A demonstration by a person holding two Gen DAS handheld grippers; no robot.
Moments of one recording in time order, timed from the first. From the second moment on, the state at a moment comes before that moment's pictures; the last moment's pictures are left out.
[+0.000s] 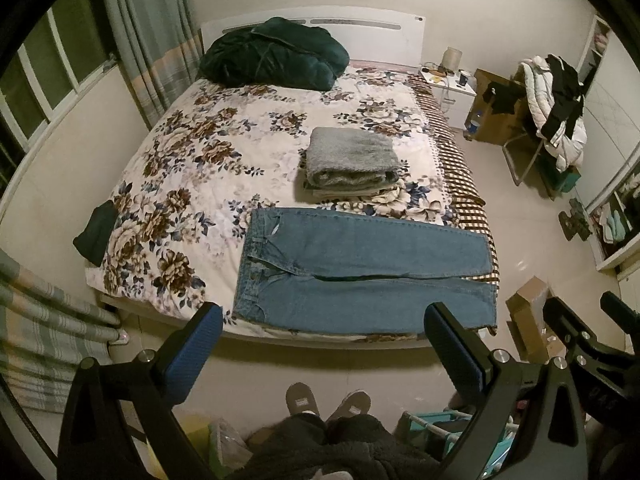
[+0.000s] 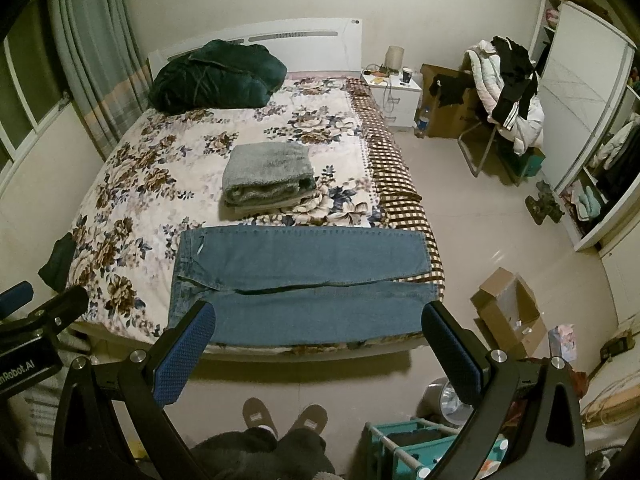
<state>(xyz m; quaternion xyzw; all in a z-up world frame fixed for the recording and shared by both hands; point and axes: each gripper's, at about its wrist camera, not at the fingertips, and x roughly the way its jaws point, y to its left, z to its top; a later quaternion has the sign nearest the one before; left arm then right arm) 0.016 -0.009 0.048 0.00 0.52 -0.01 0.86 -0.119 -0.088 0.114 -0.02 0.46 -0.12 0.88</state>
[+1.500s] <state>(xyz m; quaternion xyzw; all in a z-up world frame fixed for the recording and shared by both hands) 0.484 0.107 -0.537 -0.21 0.72 0.30 0.59 0.391 -0.488 -0.485 0.29 0.59 -0.40 0.64</state>
